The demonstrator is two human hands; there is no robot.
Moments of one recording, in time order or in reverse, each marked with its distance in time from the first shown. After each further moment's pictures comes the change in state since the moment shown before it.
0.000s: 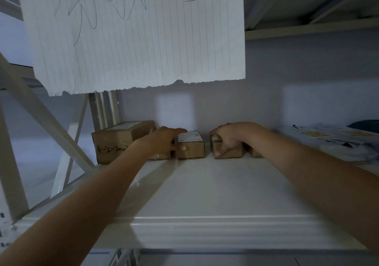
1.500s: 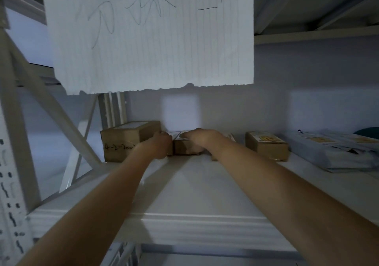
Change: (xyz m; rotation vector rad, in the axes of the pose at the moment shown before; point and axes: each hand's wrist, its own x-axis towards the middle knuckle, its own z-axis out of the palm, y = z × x) left_hand -0.012 -0.014 0.007 0.180 -0.078 -0.174; right_hand 0.047 -0.086 -0.001 0.021 0.132 -0.093
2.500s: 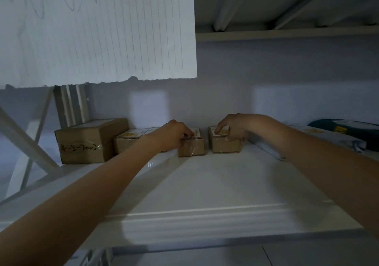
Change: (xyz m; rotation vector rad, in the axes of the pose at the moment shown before) left_hand 0.019 0.116 -0.034 -0.307 0.227 0.384; right_hand -0.113 0.166 -0.019 0.034 -0.076 0.225
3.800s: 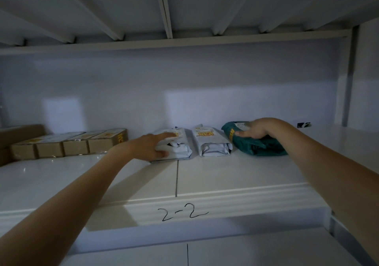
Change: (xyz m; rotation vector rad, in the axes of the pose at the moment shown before) left_hand 0.115 0.260 0.051 -0.038 -0.196 -0.048; right_hand -0.151 0.380 0.024 0.027 -0.113 0.410
